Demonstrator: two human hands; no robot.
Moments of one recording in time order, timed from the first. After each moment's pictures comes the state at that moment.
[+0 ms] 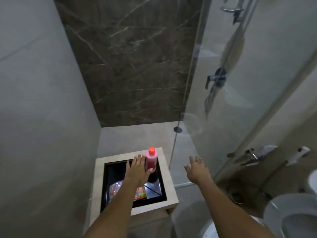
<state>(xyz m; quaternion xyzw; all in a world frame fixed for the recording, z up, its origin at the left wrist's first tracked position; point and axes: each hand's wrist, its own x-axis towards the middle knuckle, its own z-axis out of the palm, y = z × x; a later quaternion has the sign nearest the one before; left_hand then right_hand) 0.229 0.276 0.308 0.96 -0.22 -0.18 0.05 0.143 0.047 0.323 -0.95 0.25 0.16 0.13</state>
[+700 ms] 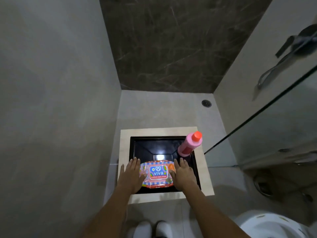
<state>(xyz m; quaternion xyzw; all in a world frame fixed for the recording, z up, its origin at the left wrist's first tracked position) 0.301 0.444 0.145 0.94 -0.14 -0.31 0.06 0.260 0.234 0.157 -0.95 0.10 0.29 0.10</state>
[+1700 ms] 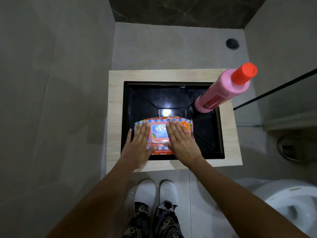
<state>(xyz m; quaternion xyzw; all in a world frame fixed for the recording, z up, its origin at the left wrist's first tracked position) 0.287 0.436 -0.056 0.94 -0.22 -0.24 0.09 0.259 0.233 -0.056 -0.98 -0.16 0.07 -0.04</state>
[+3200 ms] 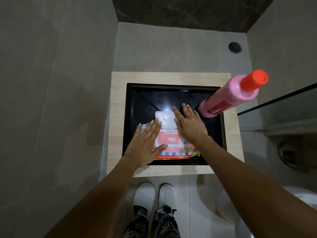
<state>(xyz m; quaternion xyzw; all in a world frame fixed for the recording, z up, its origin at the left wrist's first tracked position) 0.311 0.424 -0.042 0.93 -0.28 -0.19 0.13 0.337 0.216 -0.035 -0.98 -0.03 0.19 0.07</state>
